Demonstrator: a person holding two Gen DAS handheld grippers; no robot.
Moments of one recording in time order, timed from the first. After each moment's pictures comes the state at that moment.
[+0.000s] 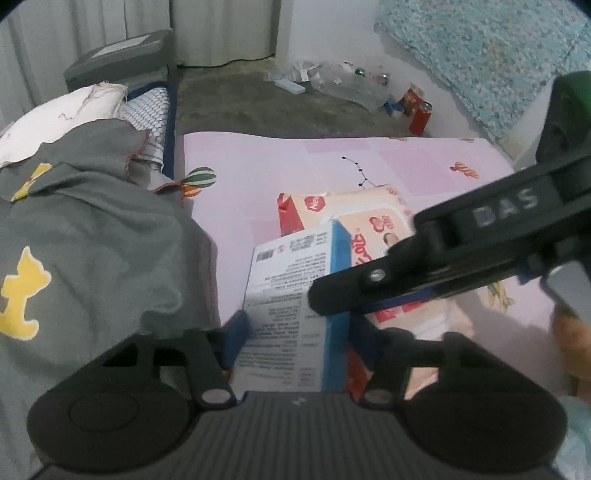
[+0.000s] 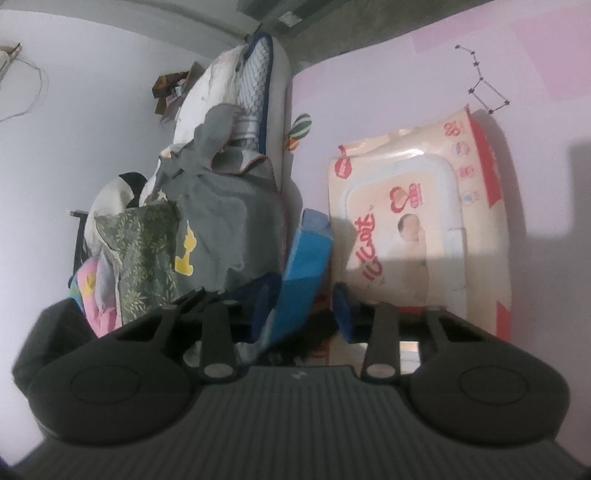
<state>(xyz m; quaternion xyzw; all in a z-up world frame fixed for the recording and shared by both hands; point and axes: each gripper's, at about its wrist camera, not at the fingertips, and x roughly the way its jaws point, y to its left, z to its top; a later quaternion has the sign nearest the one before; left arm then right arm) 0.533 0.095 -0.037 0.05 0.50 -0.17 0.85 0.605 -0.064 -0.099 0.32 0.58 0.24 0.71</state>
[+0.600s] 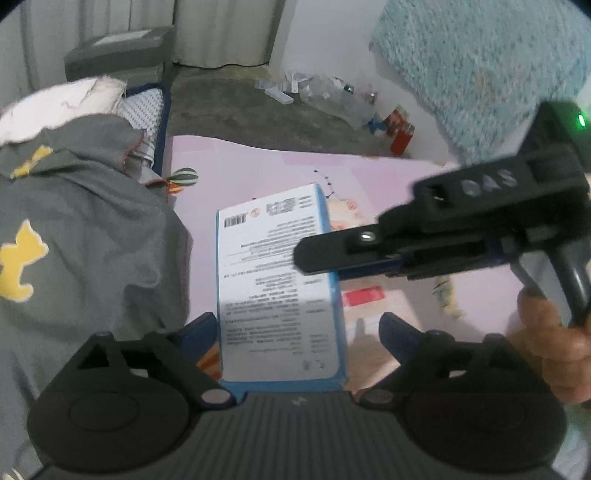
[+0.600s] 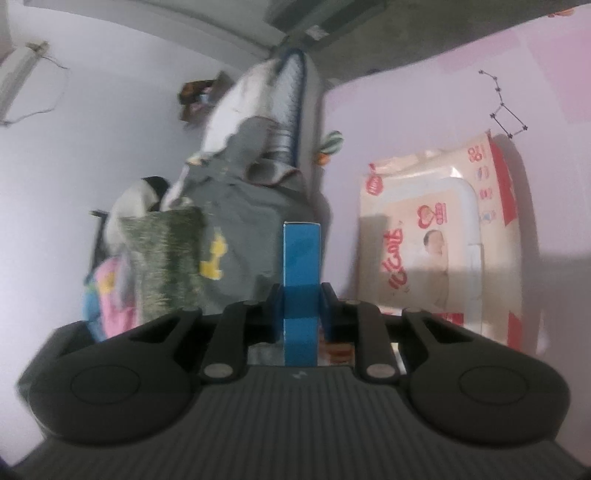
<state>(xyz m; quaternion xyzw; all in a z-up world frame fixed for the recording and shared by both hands) 0.511 0.101 -0.013 -0.03 0.50 -0.20 0.84 0.600 -0.081 -0.073 0.35 0.54 0.29 0.71</state>
